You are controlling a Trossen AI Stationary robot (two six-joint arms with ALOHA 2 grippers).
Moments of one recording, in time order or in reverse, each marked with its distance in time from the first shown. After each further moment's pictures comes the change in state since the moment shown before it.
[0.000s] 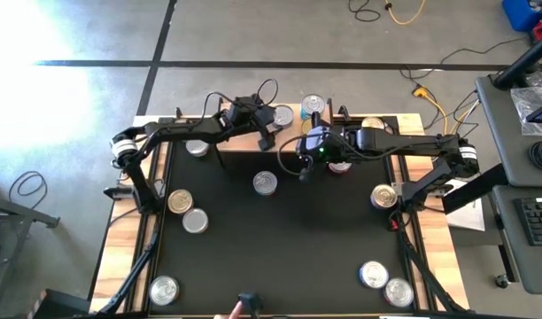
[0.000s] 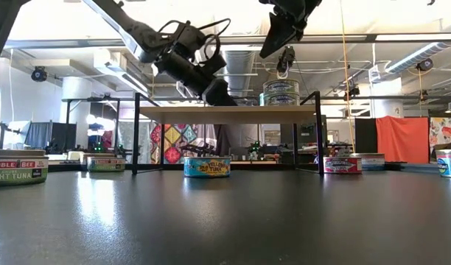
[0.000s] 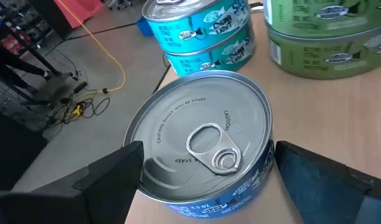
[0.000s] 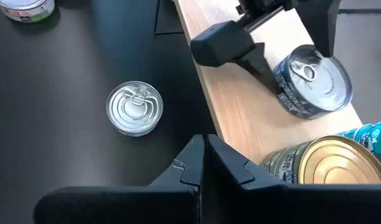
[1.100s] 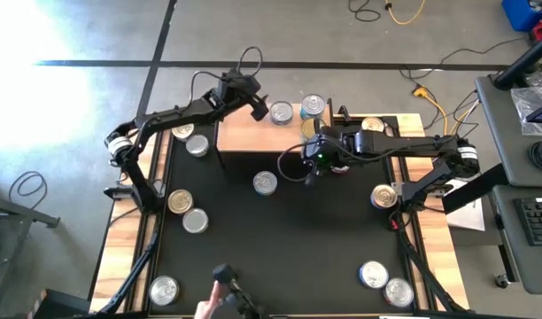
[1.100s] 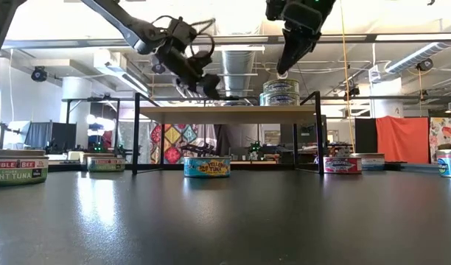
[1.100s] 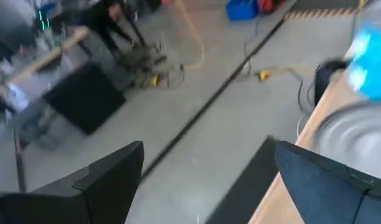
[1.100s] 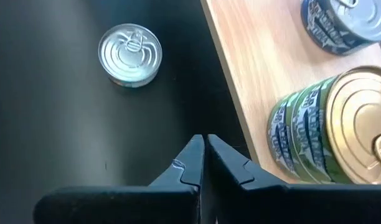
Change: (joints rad) left arm 0.138 -0.026 0.139 -0.107 -0.210 -0.081; right arm 0.005 -0.004 -0.051 -0.128 -0.001 0.062
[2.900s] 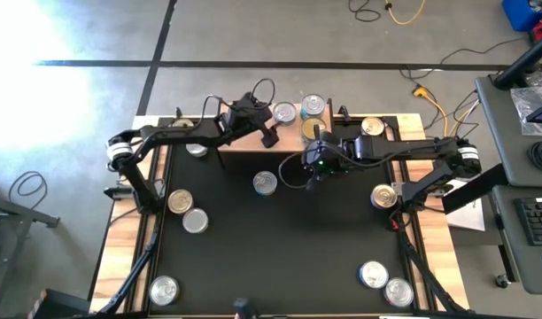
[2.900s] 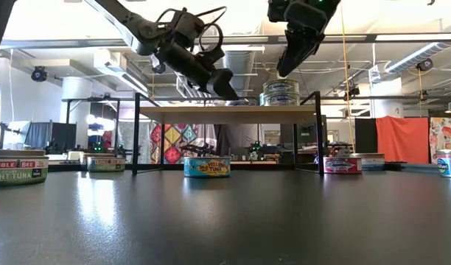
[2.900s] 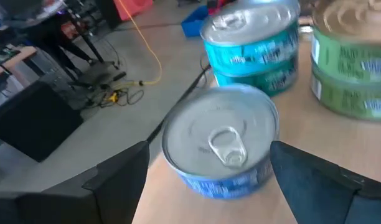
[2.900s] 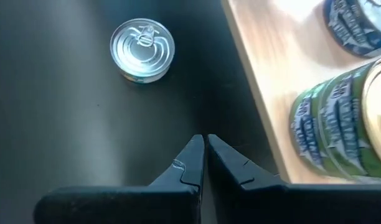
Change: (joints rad) left arm -0.203 -0.022 -0.155 0.156 -0.001 -0.051; right arm 0.035 -0.012 -0.049 0.029 0.000 0.041
